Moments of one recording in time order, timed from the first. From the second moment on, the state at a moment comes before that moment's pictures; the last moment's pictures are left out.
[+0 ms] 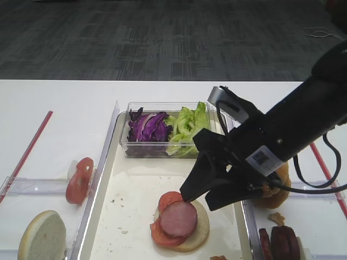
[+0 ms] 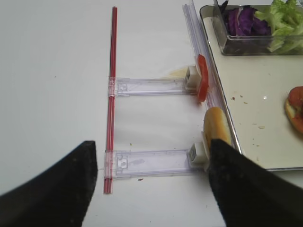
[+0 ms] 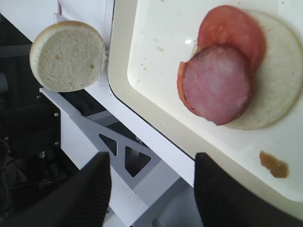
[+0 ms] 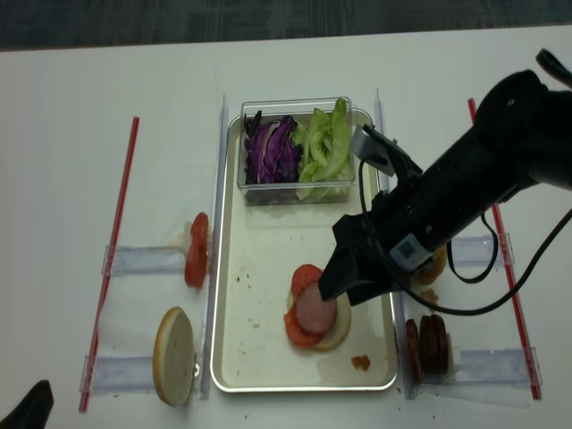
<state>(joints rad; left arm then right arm) -0.03 -0.02 -0.49 -0.03 1.18 -0.07 0.36 1.63 -0.86 1.04 1.04 -0.56</state>
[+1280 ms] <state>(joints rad) -0.03 -0.02 -0.49 -0.03 1.18 -0.07 0.36 1.63 -1.22 0.30 1.21 -0.04</state>
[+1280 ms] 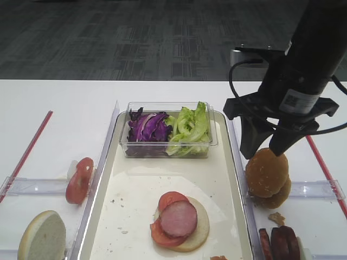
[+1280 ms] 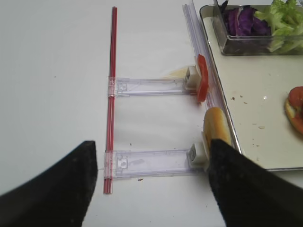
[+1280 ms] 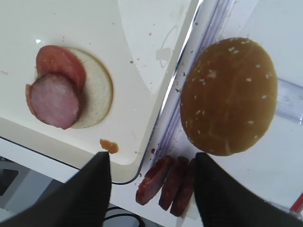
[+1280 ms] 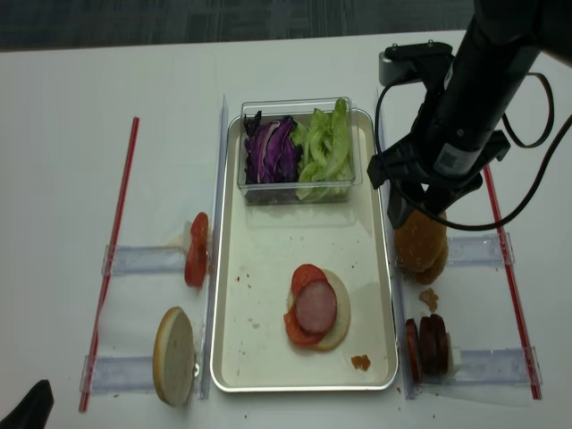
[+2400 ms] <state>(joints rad) -0.03 -0.02 -0.49 -0.03 1.18 -0.07 -0.04 1.63 -1.22 0.11 1.22 -0.07</state>
